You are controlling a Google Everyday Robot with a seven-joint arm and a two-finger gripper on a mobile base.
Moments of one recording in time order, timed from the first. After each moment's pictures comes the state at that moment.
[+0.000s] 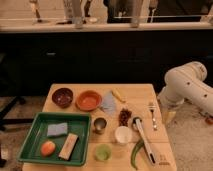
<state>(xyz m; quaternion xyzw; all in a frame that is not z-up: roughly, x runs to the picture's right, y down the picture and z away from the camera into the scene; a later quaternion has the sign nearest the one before) 0.283 0.105 0.685 -0.28 0.02 0.02 0.96</state>
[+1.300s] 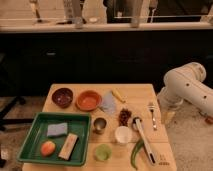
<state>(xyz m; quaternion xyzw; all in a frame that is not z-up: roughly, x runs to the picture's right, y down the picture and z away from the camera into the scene) 0.276 0.104 0.684 -0.27 0.01 0.01 0.96</state>
